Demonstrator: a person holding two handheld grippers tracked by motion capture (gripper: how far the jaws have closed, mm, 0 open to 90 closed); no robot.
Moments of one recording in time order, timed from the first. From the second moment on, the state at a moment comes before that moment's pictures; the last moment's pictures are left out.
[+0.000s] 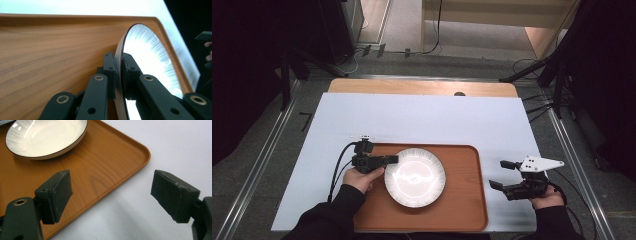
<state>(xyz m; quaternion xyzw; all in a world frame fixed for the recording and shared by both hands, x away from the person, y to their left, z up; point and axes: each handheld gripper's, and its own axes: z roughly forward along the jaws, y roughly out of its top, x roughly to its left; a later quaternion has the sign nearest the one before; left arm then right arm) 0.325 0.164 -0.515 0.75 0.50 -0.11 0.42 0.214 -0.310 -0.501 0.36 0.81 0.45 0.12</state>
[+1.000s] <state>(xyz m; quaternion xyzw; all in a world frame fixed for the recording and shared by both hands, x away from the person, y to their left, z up) 0.326 0.157 -0.509 0.79 0.46 -0.09 0.40 0.214 -0.310 -0.502 0.35 0.82 0.44 0.12</state>
